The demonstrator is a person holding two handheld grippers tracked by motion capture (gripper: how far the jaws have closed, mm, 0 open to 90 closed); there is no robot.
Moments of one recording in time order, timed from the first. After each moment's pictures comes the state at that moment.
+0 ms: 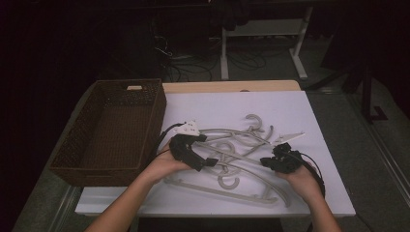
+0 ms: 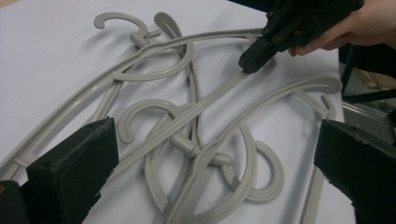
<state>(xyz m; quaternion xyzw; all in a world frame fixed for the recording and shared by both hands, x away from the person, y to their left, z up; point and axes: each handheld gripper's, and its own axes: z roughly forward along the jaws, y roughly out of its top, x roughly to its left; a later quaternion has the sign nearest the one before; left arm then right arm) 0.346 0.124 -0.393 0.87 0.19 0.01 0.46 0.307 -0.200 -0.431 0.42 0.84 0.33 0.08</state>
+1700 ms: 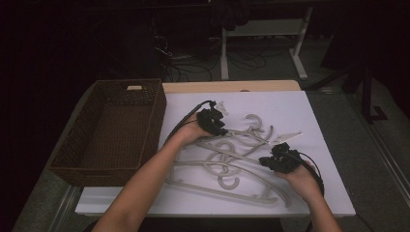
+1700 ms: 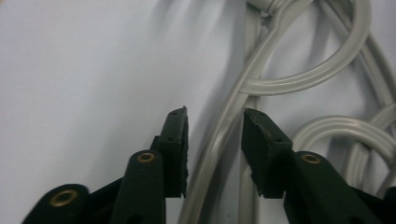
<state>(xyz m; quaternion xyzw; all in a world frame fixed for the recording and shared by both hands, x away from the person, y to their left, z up) 0.467 0.055 -0.426 0.94 0.13 0.09 0.29 0.308 -0.196 -0.430 0.40 0.85 0.33 0.09</state>
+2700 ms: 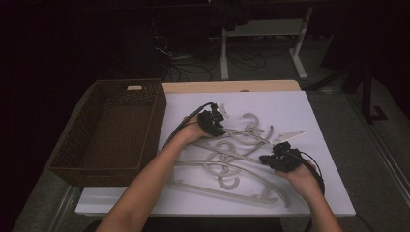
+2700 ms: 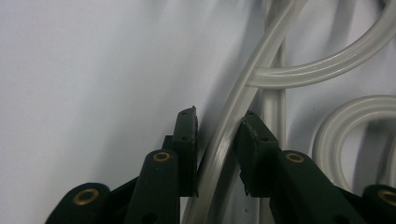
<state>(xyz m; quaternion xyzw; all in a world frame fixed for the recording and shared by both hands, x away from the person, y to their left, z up) 0.470 0.051 -0.438 0.95 0.12 0.09 0.26 0.309 -0.198 -0.425 0.40 0.84 0.34 0.09</state>
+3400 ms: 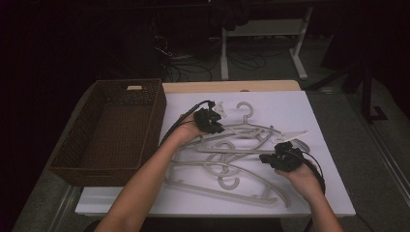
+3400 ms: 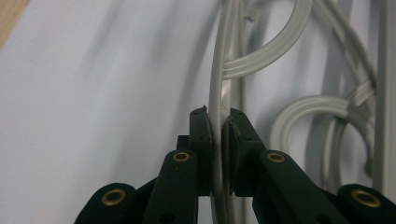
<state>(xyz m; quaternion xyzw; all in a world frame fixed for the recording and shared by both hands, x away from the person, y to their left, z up) 0.452 0.061 -0.407 0.95 0.09 0.10 0.28 0.308 -0.201 -0.423 0.40 0.84 0.37 0.09</state>
